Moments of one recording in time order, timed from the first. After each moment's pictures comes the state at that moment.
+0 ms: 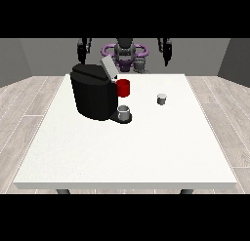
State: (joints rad) left arm -0.03 0.07 -0.02 -1.58 0.02 -0.01 -0.05; right arm -0.01 -0.09 0.03 -1.59 0.03 0.03 -0.02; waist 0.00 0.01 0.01
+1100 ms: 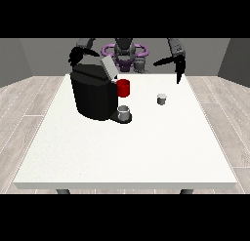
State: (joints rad) left arm -0.28 0.34 0.16 -1.25 -0.03 -0.14 -0.10; right arm -0.04 -0.01 -0.01 -1.60 -0.01 -0.08 -0.11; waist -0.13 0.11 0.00
